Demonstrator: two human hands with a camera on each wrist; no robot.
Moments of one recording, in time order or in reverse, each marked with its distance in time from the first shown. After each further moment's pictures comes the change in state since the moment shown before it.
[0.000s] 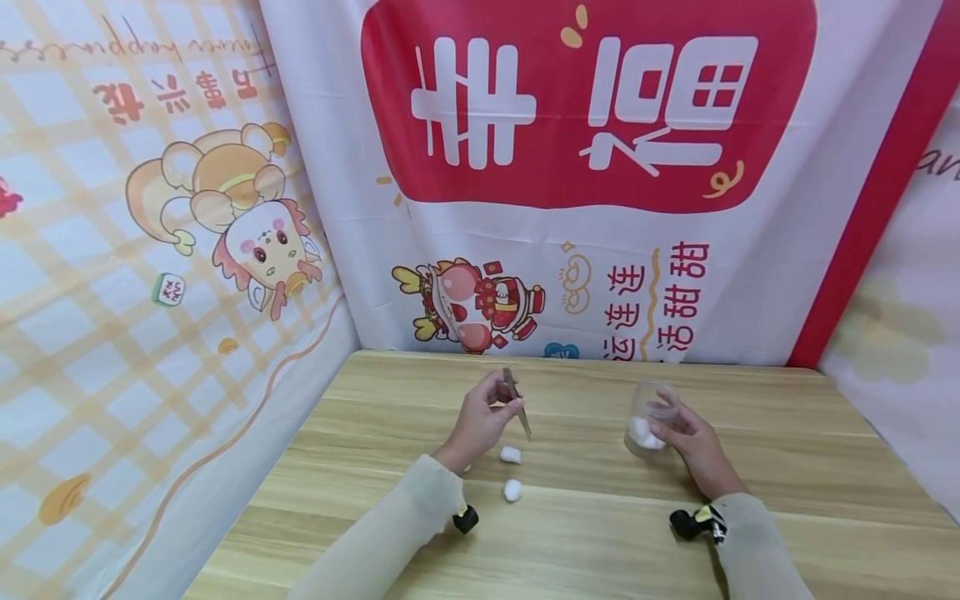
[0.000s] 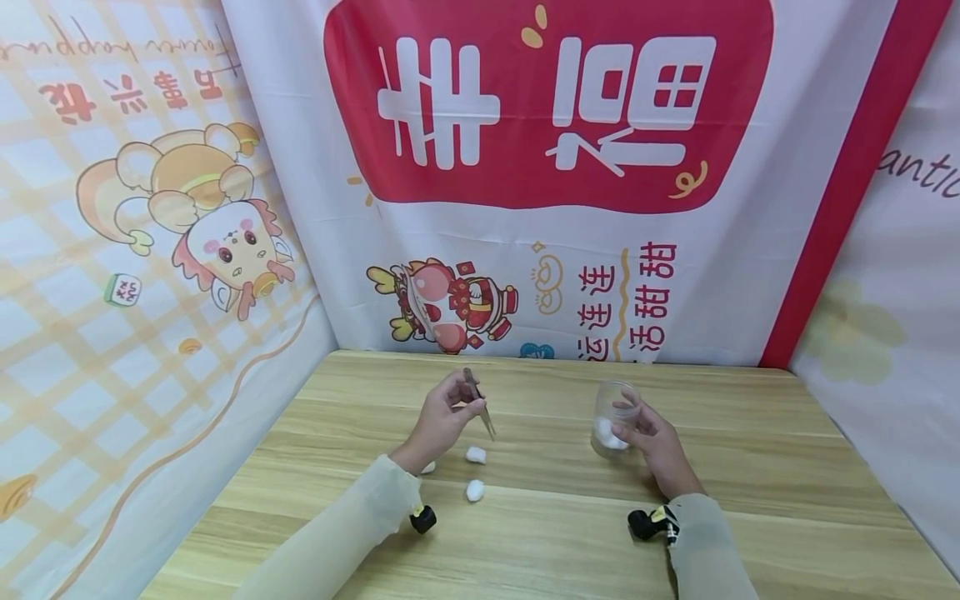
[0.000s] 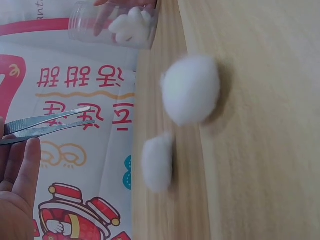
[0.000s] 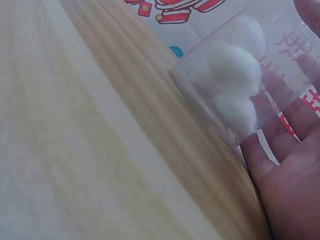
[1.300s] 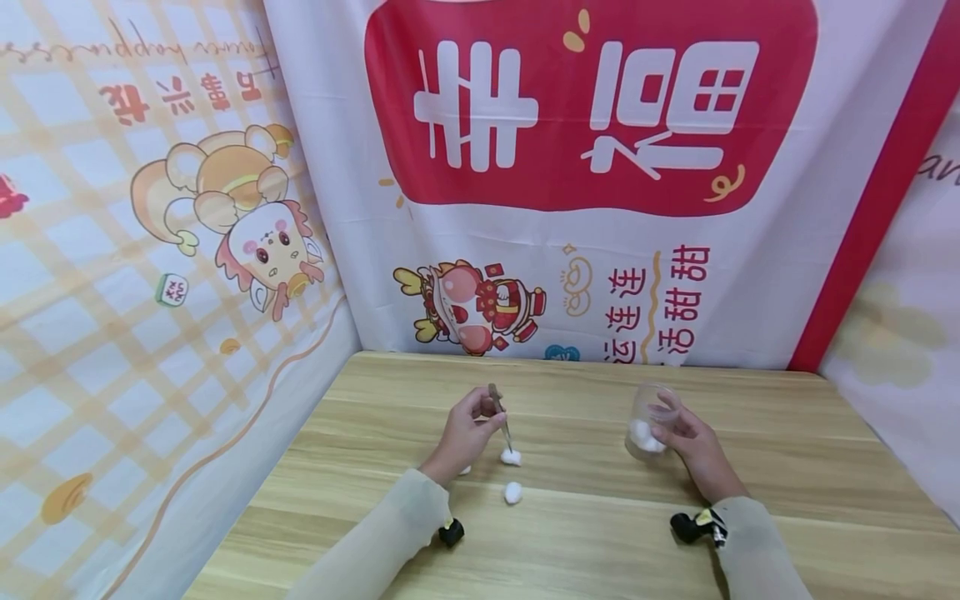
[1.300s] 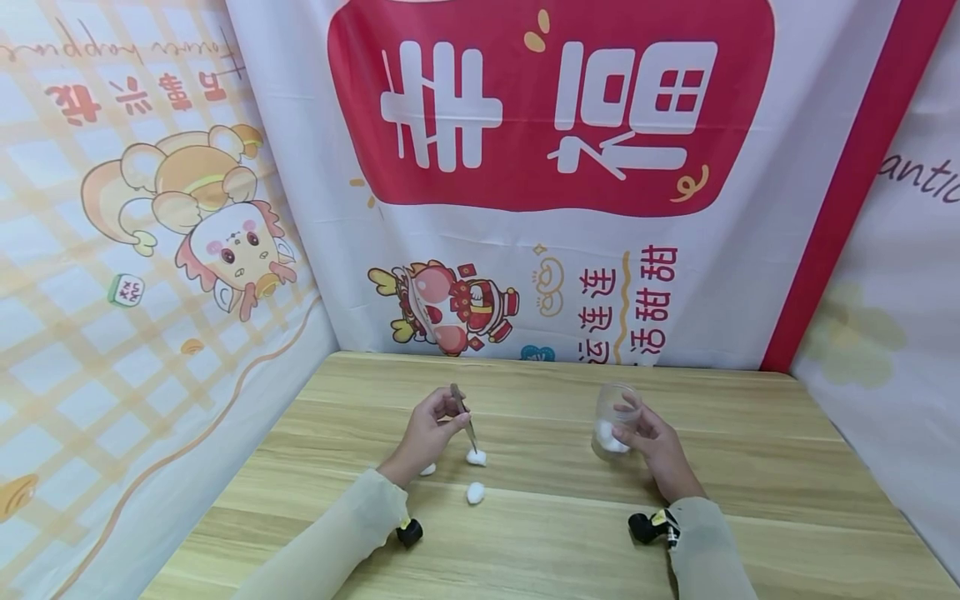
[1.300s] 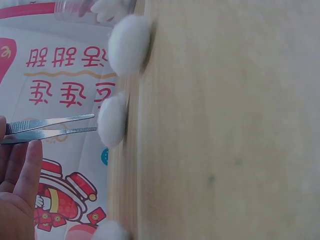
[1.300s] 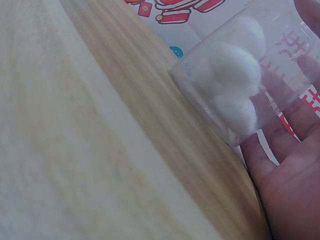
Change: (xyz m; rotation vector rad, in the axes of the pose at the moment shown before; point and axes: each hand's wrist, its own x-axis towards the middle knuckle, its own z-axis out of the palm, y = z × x) left_hand -0.018 -0.024 -0.018 0.016 0.040 -0.051; right_hand -0.003 -0.004 0.001 0.011 0.002 0.003
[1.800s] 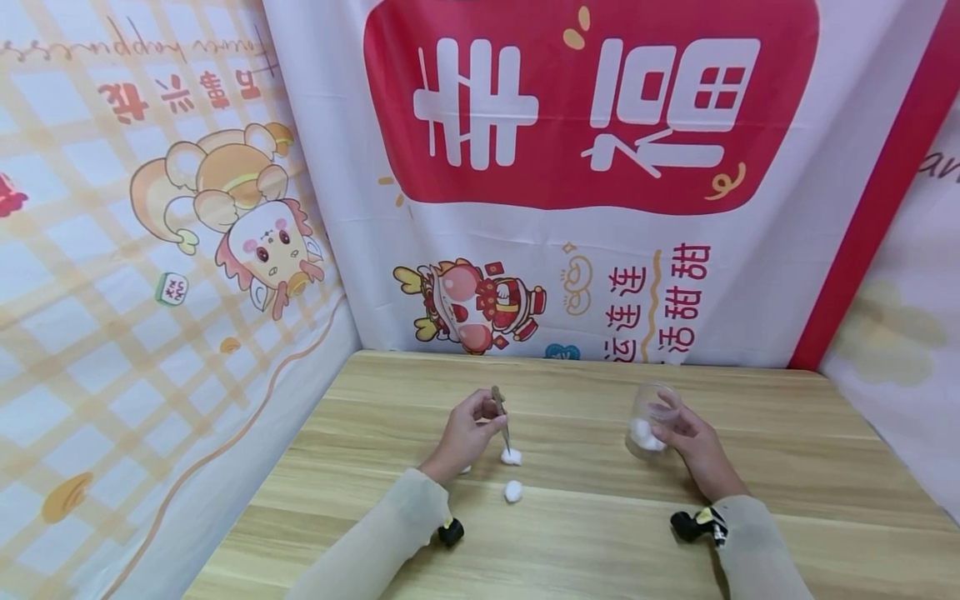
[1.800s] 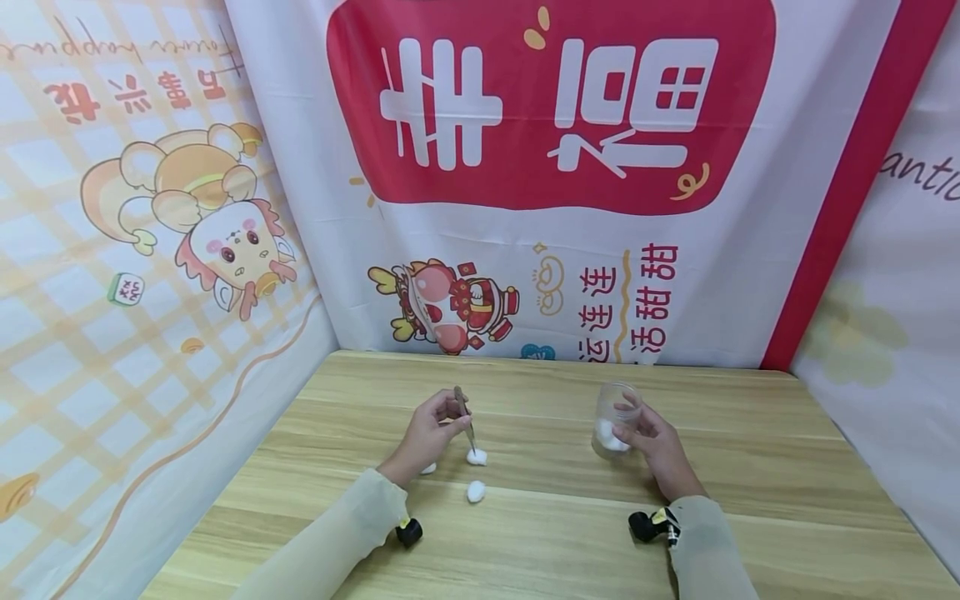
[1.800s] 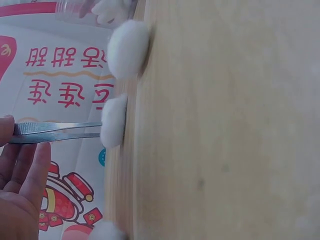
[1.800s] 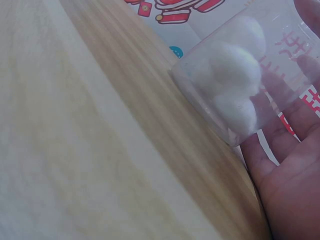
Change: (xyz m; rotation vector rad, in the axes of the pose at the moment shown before) left_hand -0.002 -0.003 0.000 0.044 -0.008 -0.016; right_hand 0.001 0.002 0.000 0.003 -0.002 -0.025
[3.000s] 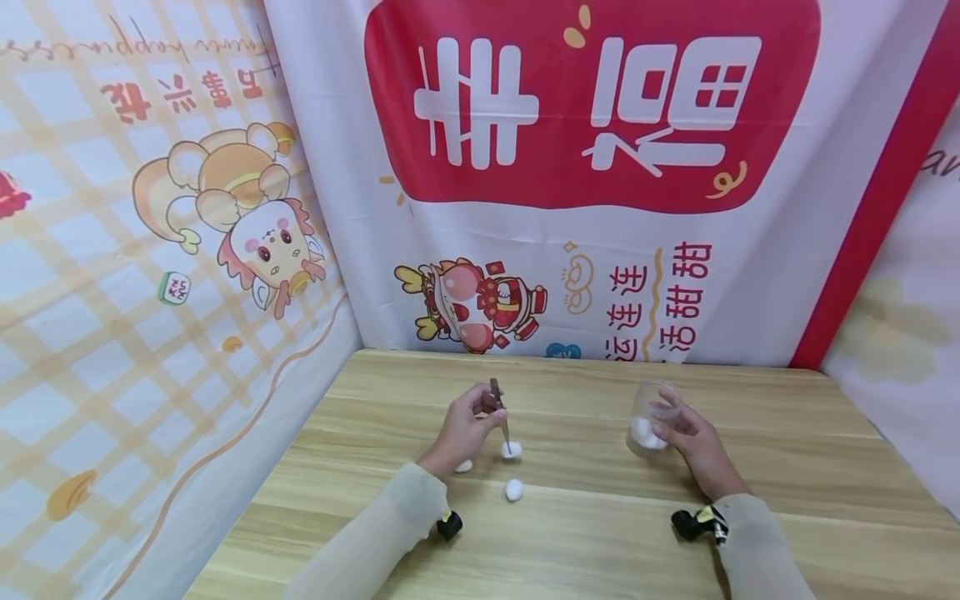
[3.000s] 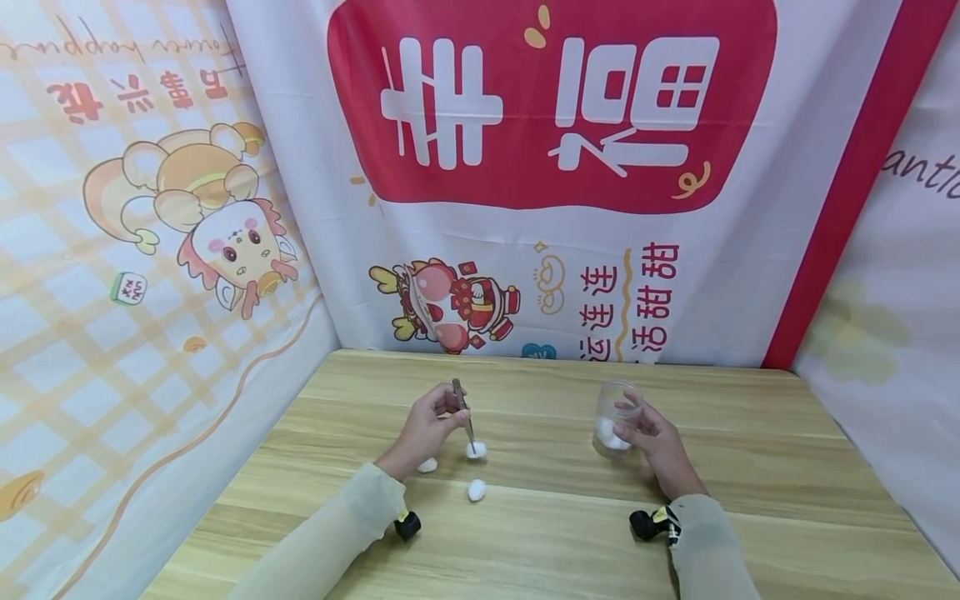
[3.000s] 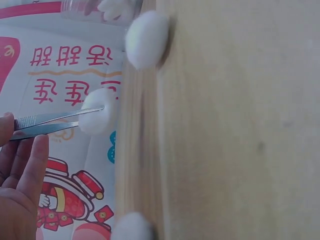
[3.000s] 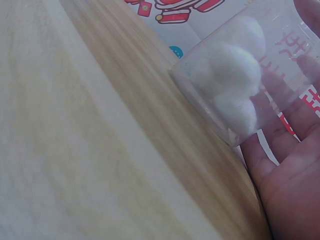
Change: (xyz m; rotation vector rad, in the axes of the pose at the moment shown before) left_hand 0.004 0.010 -0.008 0.026 -0.037 -0.073; right_hand 0.001 -0.002 -0.001 -0.014 -0.008 0.022
